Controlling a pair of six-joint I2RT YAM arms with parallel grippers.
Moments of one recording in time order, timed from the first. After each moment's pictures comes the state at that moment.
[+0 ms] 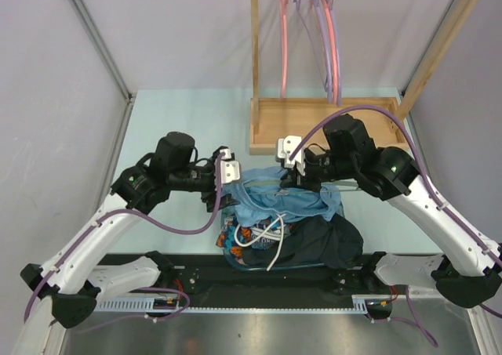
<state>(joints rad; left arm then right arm) -0.67 1.01 1.19 -0.81 0.58 0.64 0.81 1.18 1.50 -0.92 -0.49 -0.56</state>
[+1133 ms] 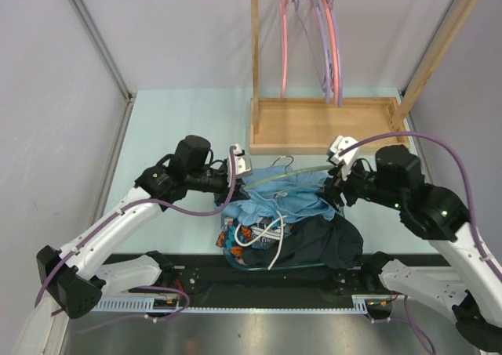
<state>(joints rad) -0.66 1.09 1.04 -0.61 0.66 0.43 0.70 0.83 1.29 -0.91 -0.19 -0.23</state>
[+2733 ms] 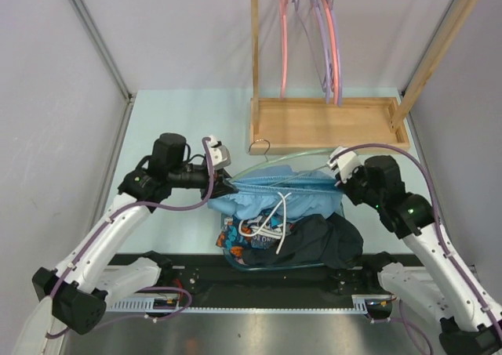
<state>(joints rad) -0.48 1.01 0.99 -0.58 0.80 0.39 0.50 0.77 0.87 -0.75 0.03 -0.43</state>
